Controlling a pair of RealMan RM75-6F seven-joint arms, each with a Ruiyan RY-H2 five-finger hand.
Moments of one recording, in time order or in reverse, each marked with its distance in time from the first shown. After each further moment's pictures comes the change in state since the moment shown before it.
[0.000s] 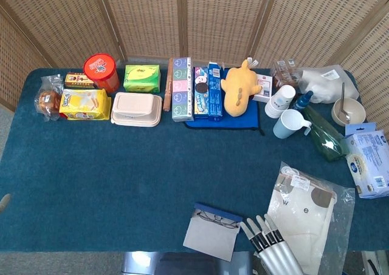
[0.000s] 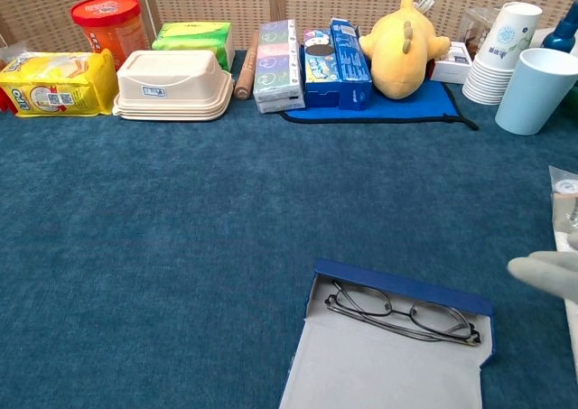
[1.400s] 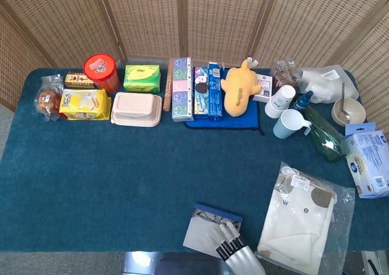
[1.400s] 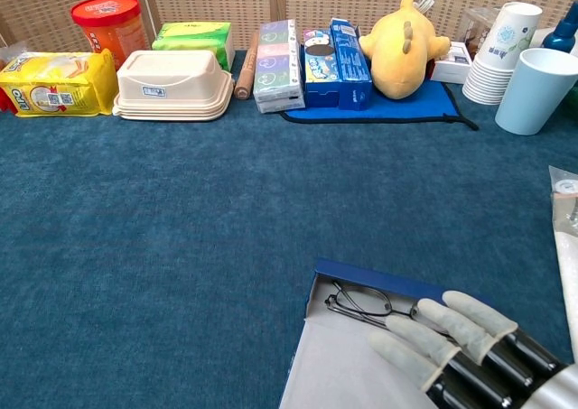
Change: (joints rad) left arm 0.119 -0.030 0.030 0.176 0.047 0.163 -0.165; right arm -0.079 -0.361 0.111 0.487 -0.157 -0.063 0.241
